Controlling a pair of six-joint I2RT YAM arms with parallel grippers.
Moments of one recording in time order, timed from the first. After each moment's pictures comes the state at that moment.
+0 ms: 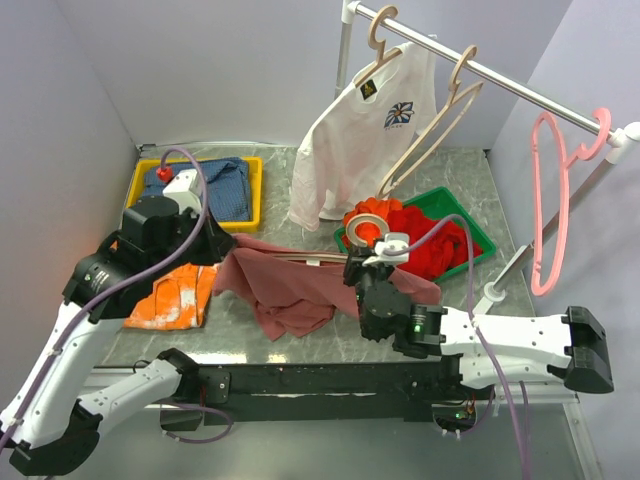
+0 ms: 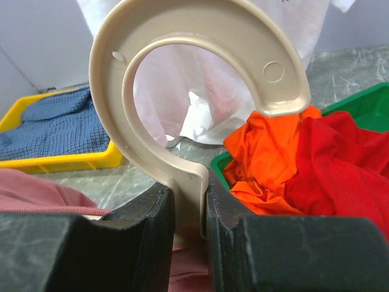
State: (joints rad) left arm -0.54 0.89 1.34 -0.96 -0.01 -0.51; right arm 1.33 1.03 0.70 0.33 1.28 0.22
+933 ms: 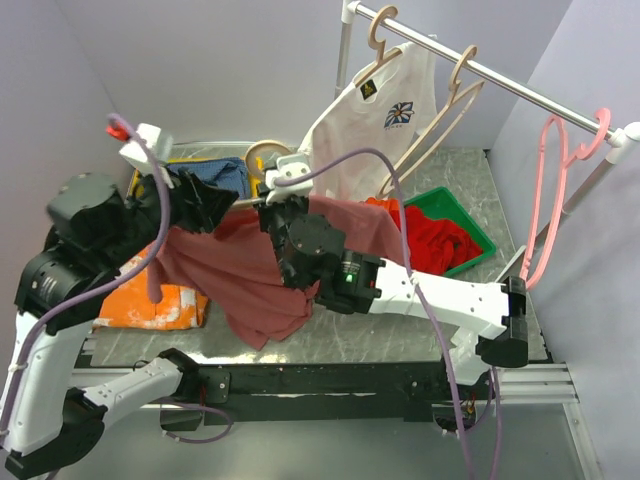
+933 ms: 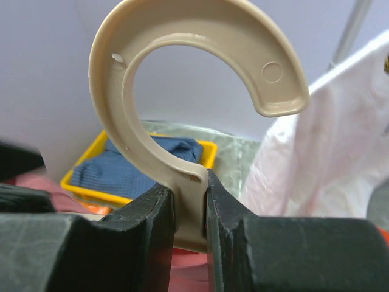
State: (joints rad) left arm -0.53 0.96 1.68 -0.85 0.09 -0.28; right arm 1.34 1.58 1.62 0.20 1.06 -0.15
